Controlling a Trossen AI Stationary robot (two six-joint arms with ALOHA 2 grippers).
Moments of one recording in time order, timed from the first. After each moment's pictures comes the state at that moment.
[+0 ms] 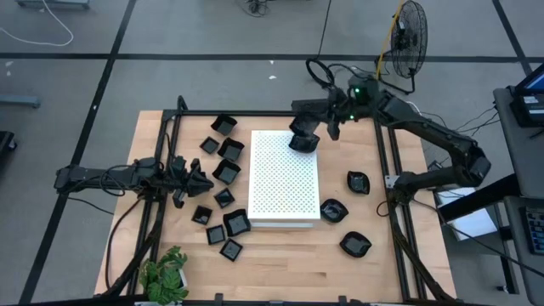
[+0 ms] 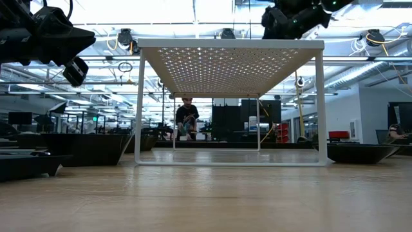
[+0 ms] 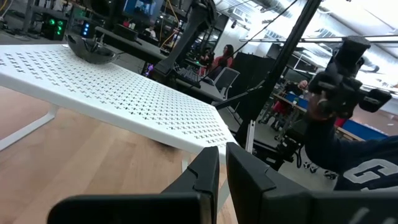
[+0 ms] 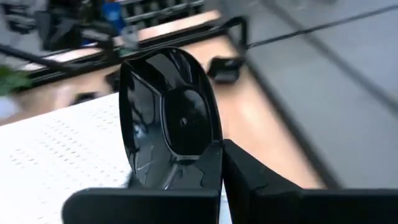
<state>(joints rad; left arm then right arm) 0.01 0.18 0.02 0.26 0.16 -0.45 -0.72 1.28 1.12 -0.40 -0.50 -0.11</state>
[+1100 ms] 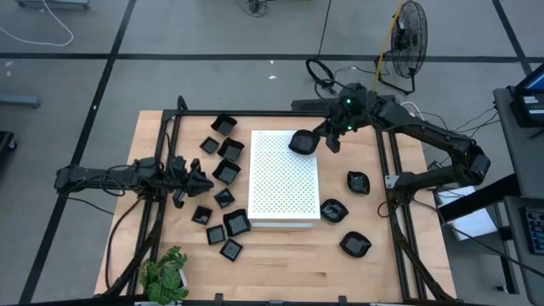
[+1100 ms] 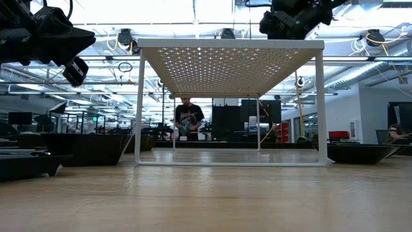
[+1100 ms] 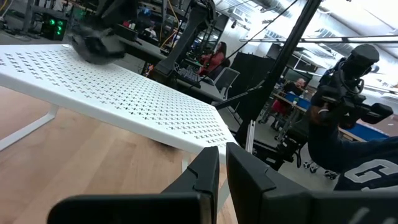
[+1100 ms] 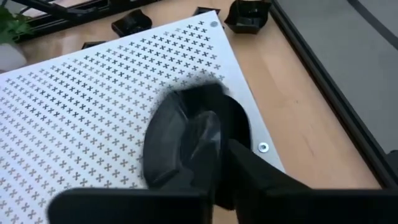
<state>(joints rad) 0.01 0.18 0.02 0.26 0.16 -0.45 -0.62 1.28 1.12 -0.56 -0.42 -0.14</state>
